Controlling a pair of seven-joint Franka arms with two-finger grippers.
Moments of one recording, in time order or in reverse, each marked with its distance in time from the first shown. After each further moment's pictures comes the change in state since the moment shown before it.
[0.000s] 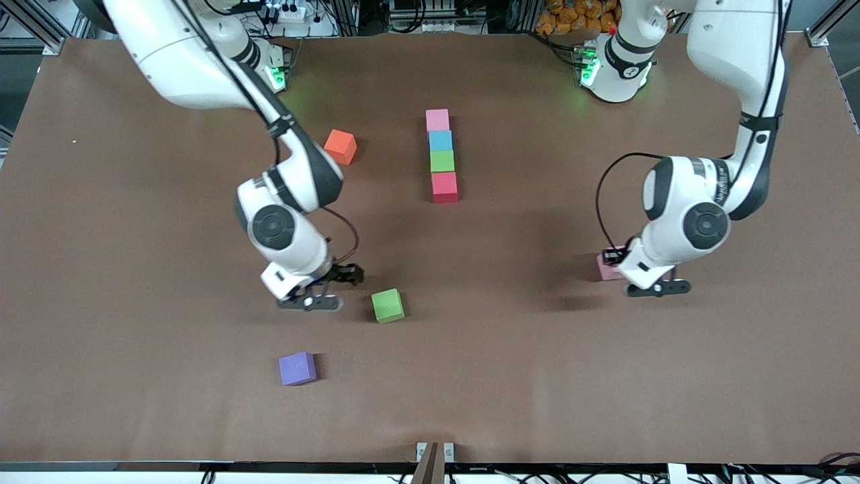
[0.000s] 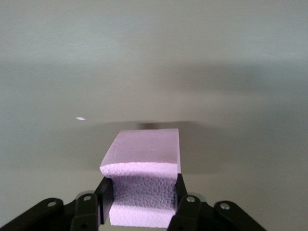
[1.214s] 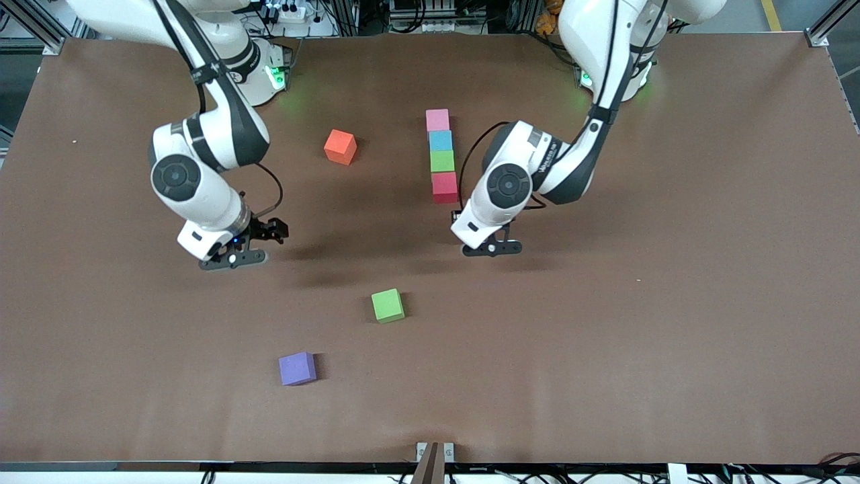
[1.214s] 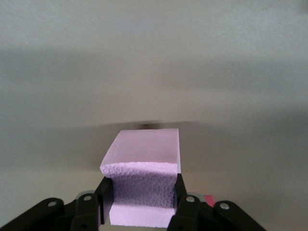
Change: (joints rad) left arm -0.437 0.176 -0.017 0.224 -0.230 -0.062 -0.387; right arm -0.171 -0.432 0.029 -0.524 0.004 0.042 -0.303
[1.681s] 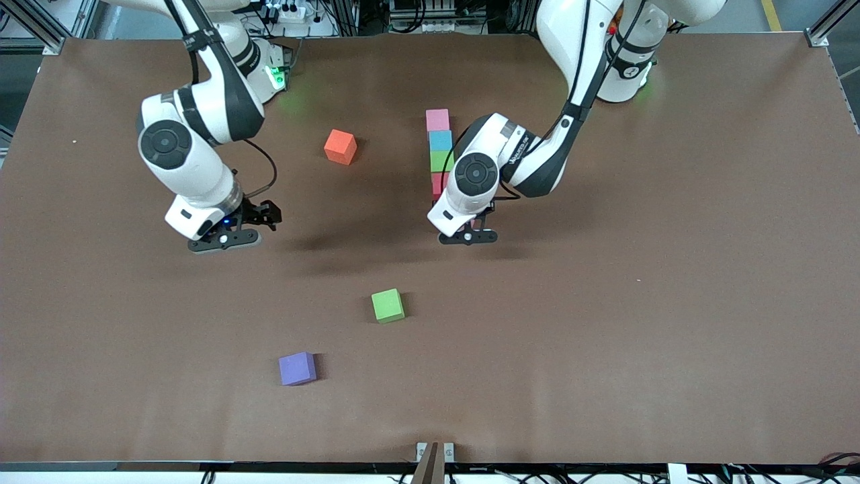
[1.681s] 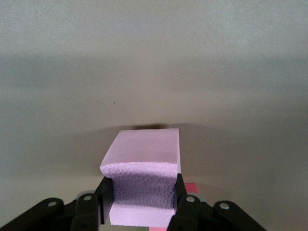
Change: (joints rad) left arm -0.065 0.025 0.001 0.016 -0.001 0.000 -0.031; right arm -0.012 -0.078 -0.010 0.037 0.003 -0.071 -0.043
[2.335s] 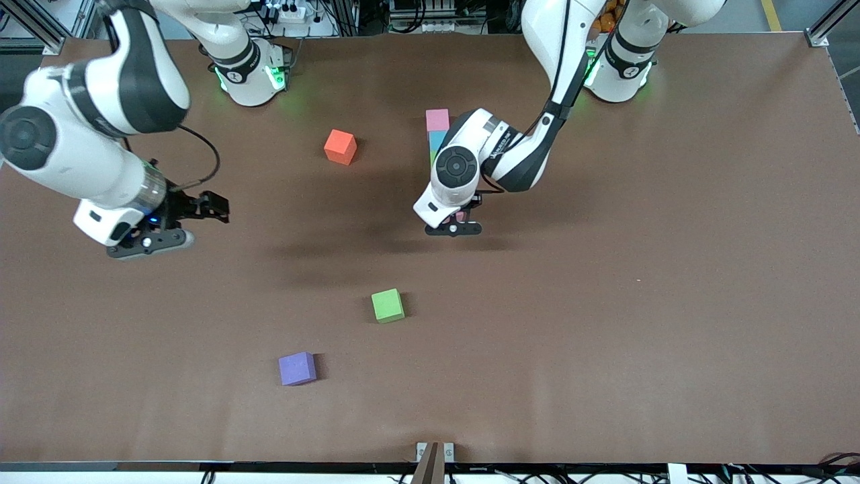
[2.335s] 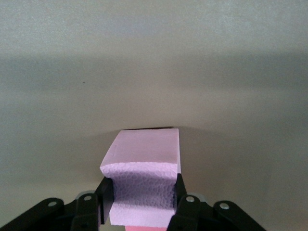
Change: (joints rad) left arm -0.057 0.036 0.005 0.019 -0.012 0.004 -0.022; right arm -0.049 -0.024 -0.087 0.295 0.138 -0.398 -0.247
